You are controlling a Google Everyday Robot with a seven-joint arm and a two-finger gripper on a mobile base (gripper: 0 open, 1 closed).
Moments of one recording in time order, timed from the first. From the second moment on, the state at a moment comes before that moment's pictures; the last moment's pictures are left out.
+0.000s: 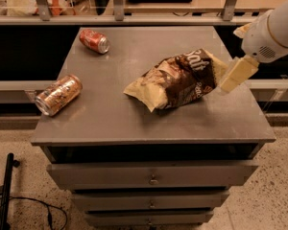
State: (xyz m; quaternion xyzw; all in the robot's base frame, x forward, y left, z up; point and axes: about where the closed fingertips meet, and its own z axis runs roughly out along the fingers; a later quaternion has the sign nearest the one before) arm 0.580 -0.234 0.930 -0.54 0.78 -0.02 0.32
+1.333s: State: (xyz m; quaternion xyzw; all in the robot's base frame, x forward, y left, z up) arm 0.642 -0.183 0.902 -0.55 0.76 0.02 0.35
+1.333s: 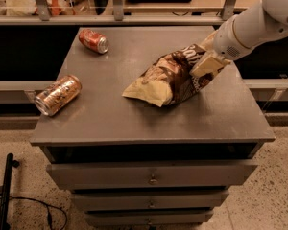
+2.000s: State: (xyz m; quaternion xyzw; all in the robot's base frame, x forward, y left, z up) arm 0.672 -0.193 0.927 -0.54 0.75 -0.02 0.38
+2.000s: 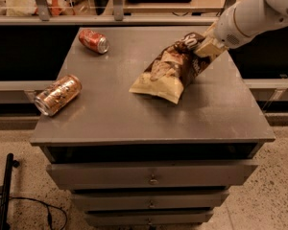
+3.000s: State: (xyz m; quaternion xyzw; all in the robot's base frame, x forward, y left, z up) arm 0.784 -0.206 0.955 -0.41 0.80 -0.07 0.43
